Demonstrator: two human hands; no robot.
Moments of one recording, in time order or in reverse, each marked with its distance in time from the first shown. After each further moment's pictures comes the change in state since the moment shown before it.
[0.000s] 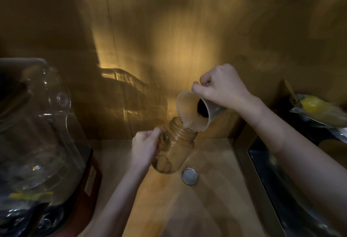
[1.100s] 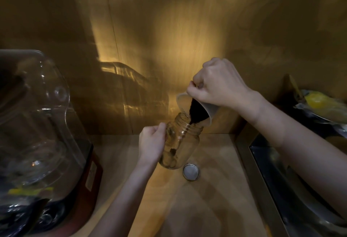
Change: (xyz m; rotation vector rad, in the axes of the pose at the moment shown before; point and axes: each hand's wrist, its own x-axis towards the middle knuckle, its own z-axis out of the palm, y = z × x) left_hand 0.004 -0.004 0.013 0.037 0.023 0.057; right_hand 0.004 -0.008 0.008 -0.104 0.073 -0.246
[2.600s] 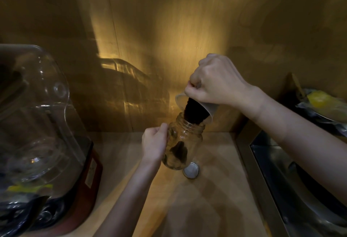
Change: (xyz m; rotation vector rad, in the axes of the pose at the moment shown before) left_hand -0.003 -0.003 0.006 -0.113 -0.030 -0.122; right_hand 0.005 0.002 0.009 -0.038 -0.035 -0.082
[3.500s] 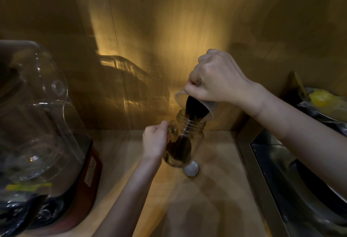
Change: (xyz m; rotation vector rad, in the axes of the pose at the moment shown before) left_hand 0.003 0.000 0.002 -0.052 -0.014 -0.065; right_hand 0.003 0.001 0.001 -0.028 0.017 -0.062
